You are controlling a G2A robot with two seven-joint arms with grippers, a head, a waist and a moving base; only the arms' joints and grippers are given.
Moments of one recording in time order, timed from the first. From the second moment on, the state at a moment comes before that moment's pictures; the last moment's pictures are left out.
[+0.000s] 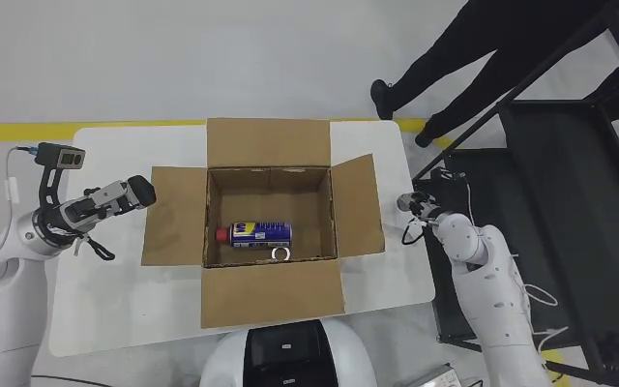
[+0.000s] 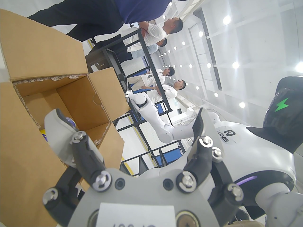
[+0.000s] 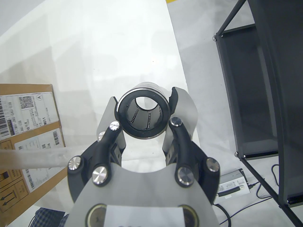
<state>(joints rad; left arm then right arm) 1.27 -0.98 -1.70 -1.52 -0.61 -0.39 -1.32 -1.39 -1.23 1.63 -1.45 -0.88 0.04 0.64</state>
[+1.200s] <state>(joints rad) 1.27 -0.98 -1.70 -1.52 -0.61 -0.39 -1.32 -1.54 -1.23 1.58 -1.80 -0.95 0.21 0.46</state>
